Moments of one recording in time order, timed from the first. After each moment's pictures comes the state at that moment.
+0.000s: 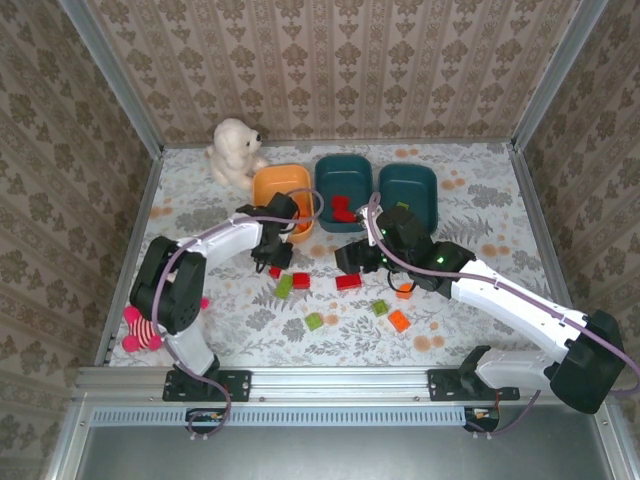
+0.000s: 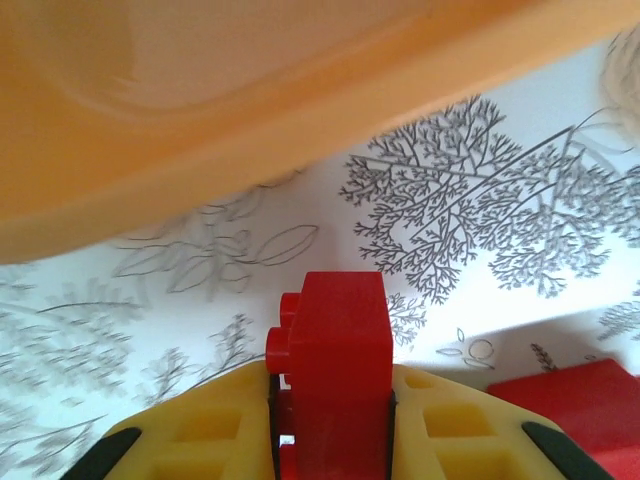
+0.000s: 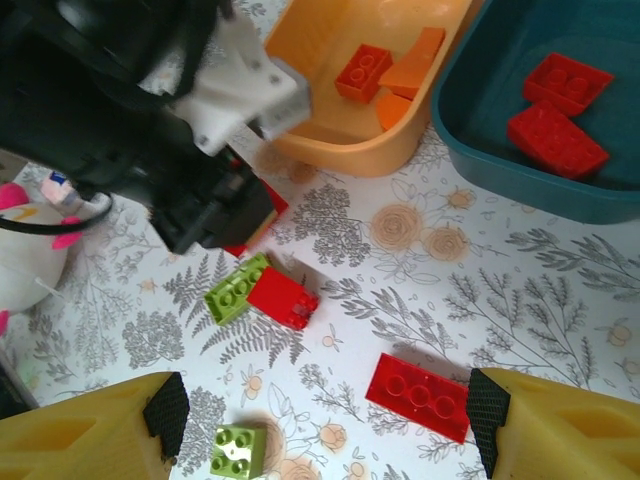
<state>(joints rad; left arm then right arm) -0.56 1.72 1.17 -0.81 -0.08 -0.23 0.73 1.20 0.96 -0.41 -0.05 0.35</state>
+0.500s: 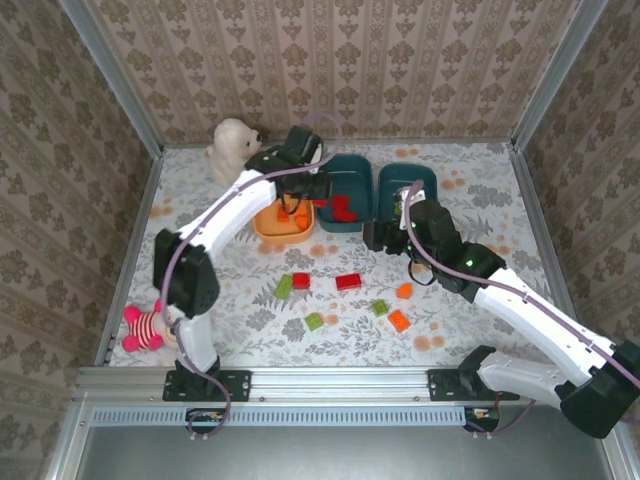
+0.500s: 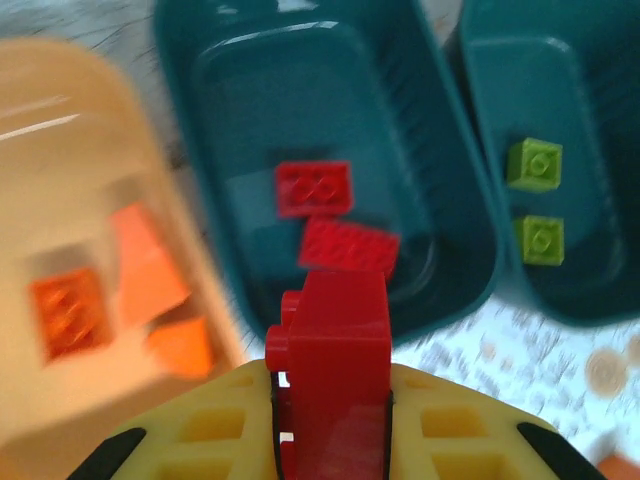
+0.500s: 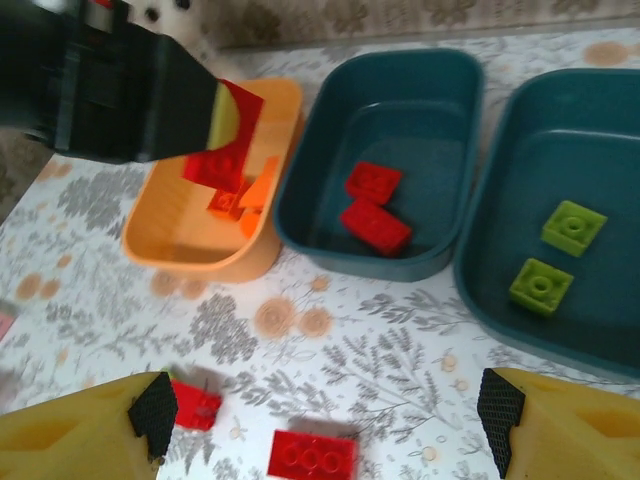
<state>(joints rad) -0.63 1.94 1.84 -0.82 0.06 -0.33 0.60 1.06 0.95 -0.43 0.16 0.43</state>
